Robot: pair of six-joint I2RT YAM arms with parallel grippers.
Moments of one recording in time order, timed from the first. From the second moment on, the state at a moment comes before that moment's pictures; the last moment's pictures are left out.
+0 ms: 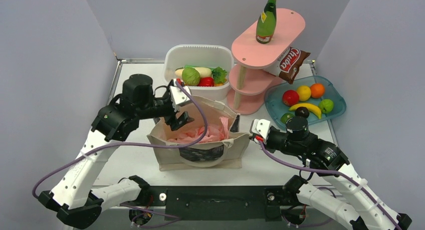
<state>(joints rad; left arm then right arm) -0.59 1.08 1.41 -0.86 0.50 0.48 0.71 0.69 0.95 -0.77 -0.32 -0.54</state>
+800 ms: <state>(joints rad) -0.39 1.29 1.45 -1.12 0.28 0.66 0.71 0.71 0.92 -0.65 -0.26 -0.40</state>
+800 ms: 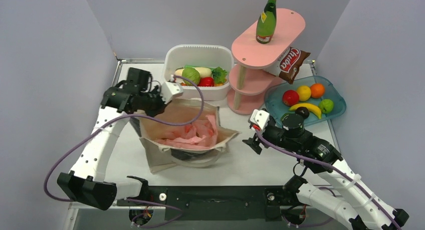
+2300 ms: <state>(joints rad) -0.02 1.68 2.48 -1.15 0.08 0.26 0.41 0.78 1.07 -0.50 -0.16 -0.11</state>
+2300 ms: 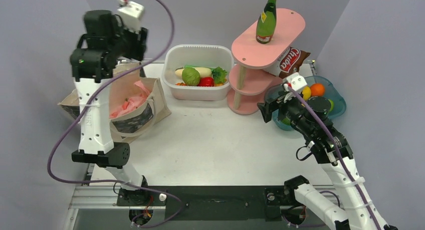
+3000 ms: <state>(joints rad) -0.63 1.69 1.92 -1.21 0.03 0.09 0.08 0.59 0.87 -0.51 -0.19 0.15</state>
